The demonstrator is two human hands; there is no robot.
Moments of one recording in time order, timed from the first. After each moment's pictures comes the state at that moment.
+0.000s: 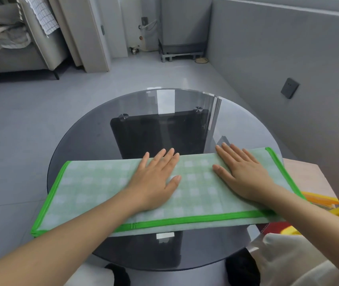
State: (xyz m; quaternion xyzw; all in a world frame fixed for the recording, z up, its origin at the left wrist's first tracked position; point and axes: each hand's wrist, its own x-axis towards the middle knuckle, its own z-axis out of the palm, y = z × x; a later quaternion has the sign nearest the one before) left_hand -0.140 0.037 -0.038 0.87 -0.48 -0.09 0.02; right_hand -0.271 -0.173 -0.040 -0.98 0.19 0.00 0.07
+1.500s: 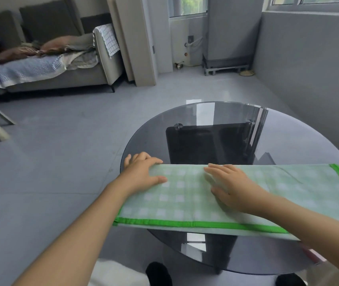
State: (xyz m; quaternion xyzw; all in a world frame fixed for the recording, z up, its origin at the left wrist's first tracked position) left_hand -0.066 0.164 -0.007 0.95 -0.28 -0.06 0.13; right_hand -0.210 -0.058 -0.015 -0.99 0.00 0.00 0.15
